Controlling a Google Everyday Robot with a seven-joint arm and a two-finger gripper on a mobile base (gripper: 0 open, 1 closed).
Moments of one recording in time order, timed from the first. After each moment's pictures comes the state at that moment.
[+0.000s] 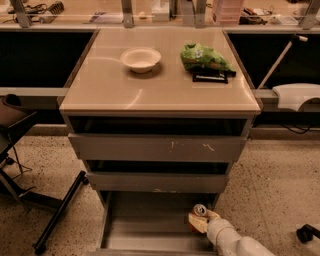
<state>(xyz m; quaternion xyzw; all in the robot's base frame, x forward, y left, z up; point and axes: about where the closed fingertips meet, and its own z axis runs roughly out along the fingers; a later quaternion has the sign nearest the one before) 0.499 -0.186 0.346 -0.08 0.87 0.15 0.47</state>
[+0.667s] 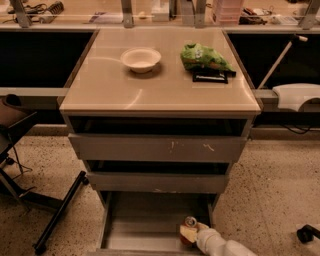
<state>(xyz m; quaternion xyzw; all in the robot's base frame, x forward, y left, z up) 0.489 -0.161 0.245 -0.06 0.90 0.18 0.40</state>
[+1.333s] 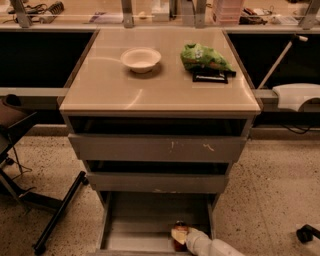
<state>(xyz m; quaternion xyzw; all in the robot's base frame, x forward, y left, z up) 0.498 -0.122 0.159 -0.05 0.91 0.19 0.36</state>
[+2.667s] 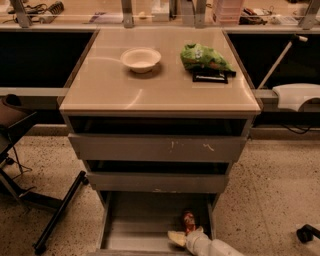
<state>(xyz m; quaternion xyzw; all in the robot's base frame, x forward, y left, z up) 0.498 -0.122 0.159 -0.05 0.91 0.19 0.36</state>
